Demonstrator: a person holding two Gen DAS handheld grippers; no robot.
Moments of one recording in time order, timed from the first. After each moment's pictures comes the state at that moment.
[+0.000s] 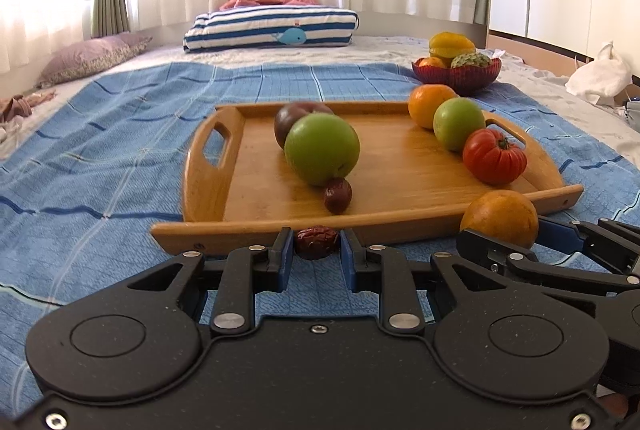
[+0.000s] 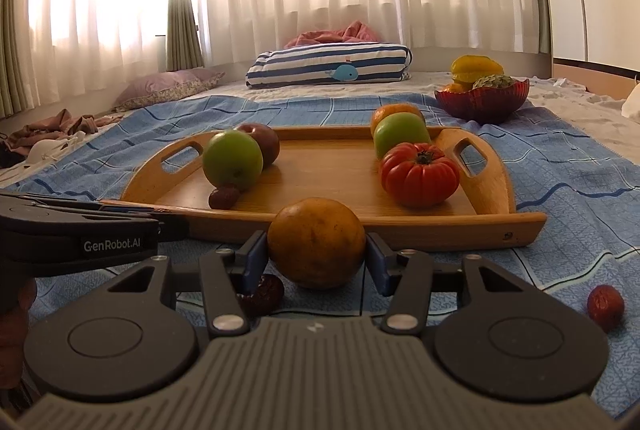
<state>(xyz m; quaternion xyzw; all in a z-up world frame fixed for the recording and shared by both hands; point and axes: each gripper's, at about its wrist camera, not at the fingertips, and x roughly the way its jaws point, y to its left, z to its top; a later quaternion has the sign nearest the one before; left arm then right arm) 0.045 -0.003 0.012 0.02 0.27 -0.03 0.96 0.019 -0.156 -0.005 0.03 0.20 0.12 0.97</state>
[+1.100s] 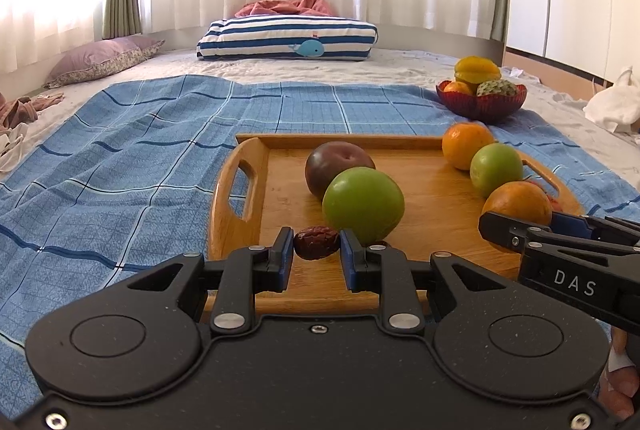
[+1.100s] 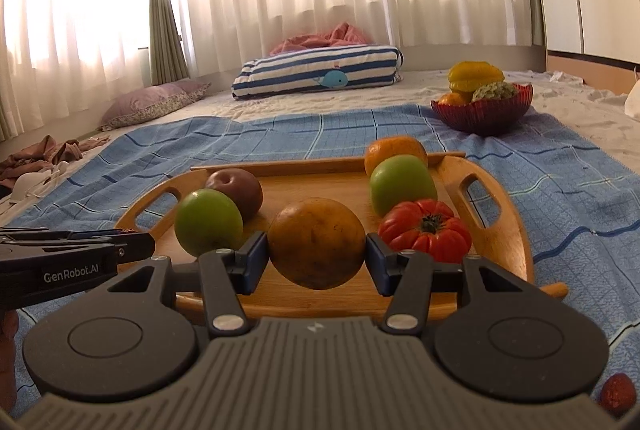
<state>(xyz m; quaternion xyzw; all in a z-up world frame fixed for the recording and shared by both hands) 0.090 0.022 0.033 0.00 0.26 -0.01 0.97 0.082 -0.155 0.018 0.05 0.21 0.10 0.97</state>
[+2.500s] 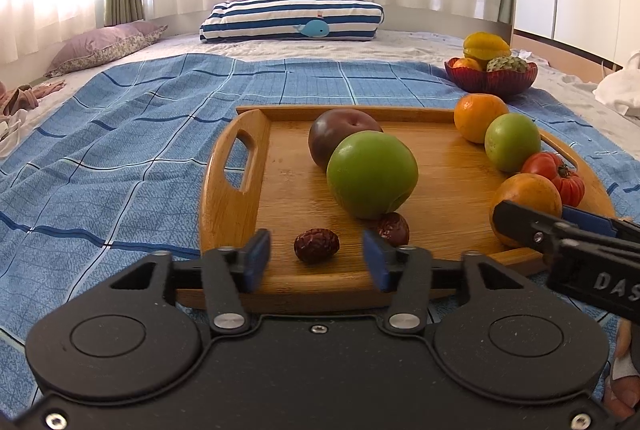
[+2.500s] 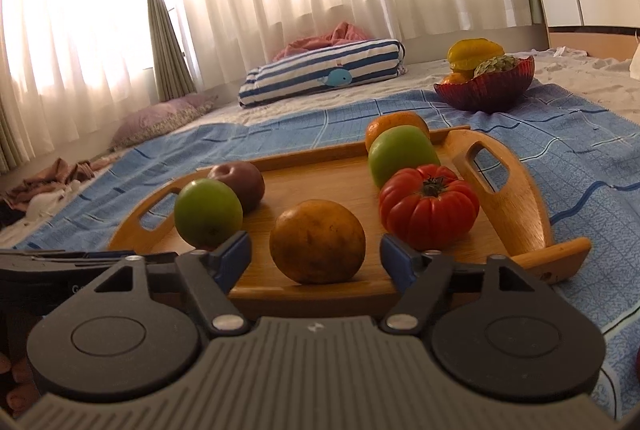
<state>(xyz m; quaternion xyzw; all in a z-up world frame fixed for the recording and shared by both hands) 0.104 0.022 0.009 0.00 0.28 0.00 0.96 0.075 -0.169 -0.003 0.11 0.20 0.12 0.97</state>
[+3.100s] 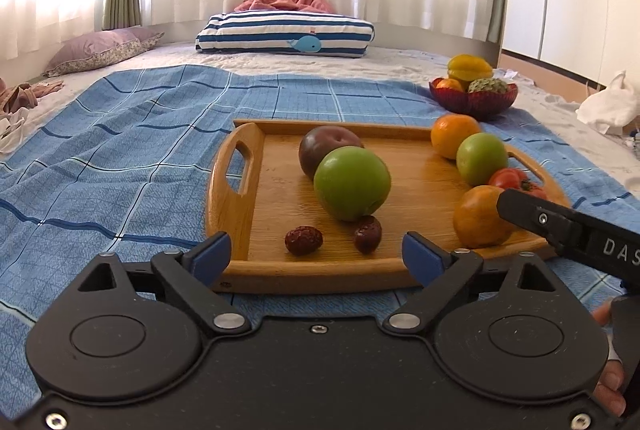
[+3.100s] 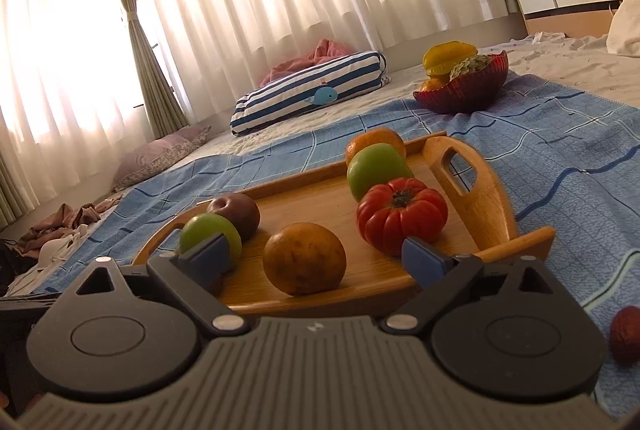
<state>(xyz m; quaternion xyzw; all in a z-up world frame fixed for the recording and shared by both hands) 0.065 0.023 0.030 -0.02 0.26 -0.02 0.97 0.056 -0.192 0.008 0.17 0.18 0.10 0.96</state>
